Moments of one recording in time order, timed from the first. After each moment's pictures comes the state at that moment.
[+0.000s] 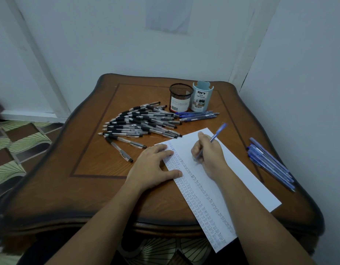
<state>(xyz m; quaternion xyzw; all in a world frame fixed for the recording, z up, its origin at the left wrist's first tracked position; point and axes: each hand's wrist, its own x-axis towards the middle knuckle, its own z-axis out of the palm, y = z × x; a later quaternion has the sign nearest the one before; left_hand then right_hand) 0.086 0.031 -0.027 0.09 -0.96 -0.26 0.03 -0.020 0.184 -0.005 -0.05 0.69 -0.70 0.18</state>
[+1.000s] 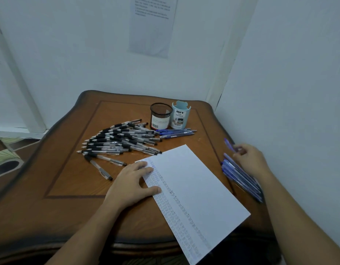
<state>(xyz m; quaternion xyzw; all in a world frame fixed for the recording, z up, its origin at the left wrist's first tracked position) 0.085 0.027 -0.029 0.09 -0.96 -0.27 0.01 -0.102 0.342 0.035 -0.08 0.93 -0.35 -0.02</state>
